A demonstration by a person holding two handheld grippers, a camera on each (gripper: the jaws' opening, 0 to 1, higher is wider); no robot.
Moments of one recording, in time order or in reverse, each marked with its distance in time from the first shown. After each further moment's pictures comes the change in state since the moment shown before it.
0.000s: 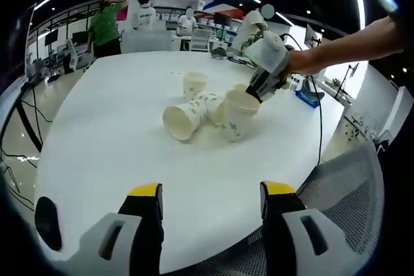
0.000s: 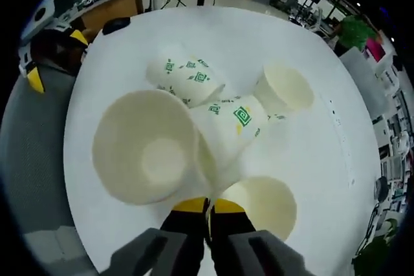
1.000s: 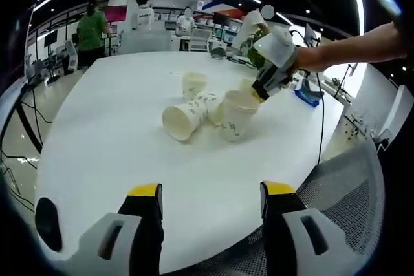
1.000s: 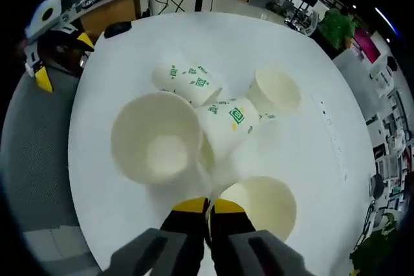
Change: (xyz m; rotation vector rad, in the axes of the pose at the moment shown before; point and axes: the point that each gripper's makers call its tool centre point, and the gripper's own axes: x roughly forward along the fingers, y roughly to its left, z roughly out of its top) left arm 0.001 0.000 0.000 0.006 0.001 -0.004; right arm -0.021 0.003 -0.003 0.007 -0.022 -0.031
